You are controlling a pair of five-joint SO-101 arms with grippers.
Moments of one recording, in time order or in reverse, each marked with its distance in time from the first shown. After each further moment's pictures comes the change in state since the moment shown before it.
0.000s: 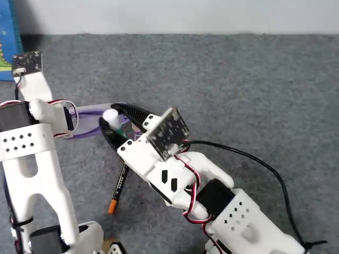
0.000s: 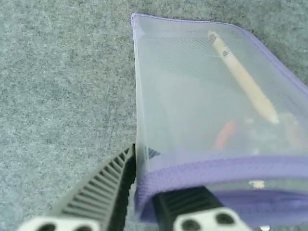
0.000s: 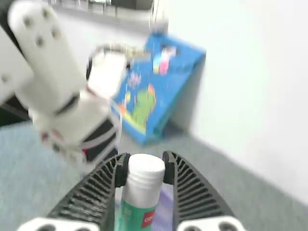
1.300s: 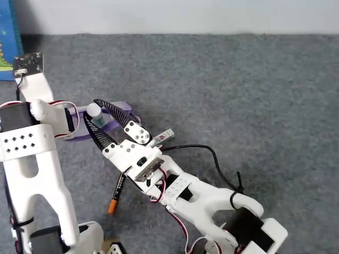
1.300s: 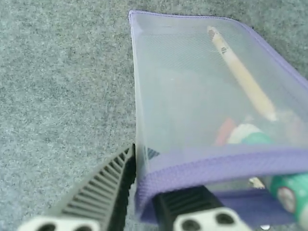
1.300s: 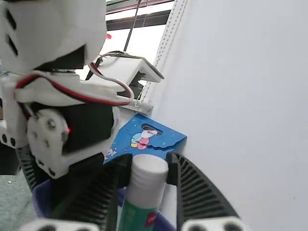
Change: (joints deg) left arm 0.2 -0.3 0.9 -0.1 0.0; right arm -0.6 45.5 13.7 -86.5 13.8
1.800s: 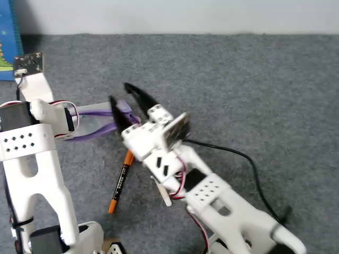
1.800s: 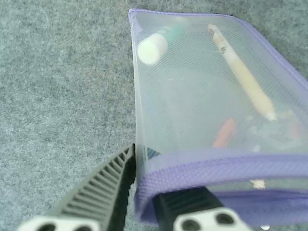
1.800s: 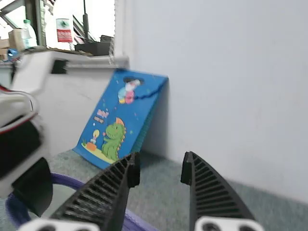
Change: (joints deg) left arm 0.0 0.2 0.0 -0.1 0.0; right arm 9.2 -28.6 2.0 45.8 -23.1
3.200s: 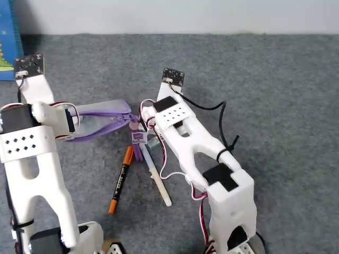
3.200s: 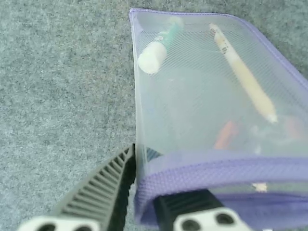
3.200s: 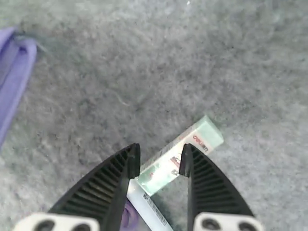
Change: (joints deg) left arm 0.0 -0.6 3.0 -2.5 0.0; right arm 9.2 60.0 -67.4 87.1 -36.7
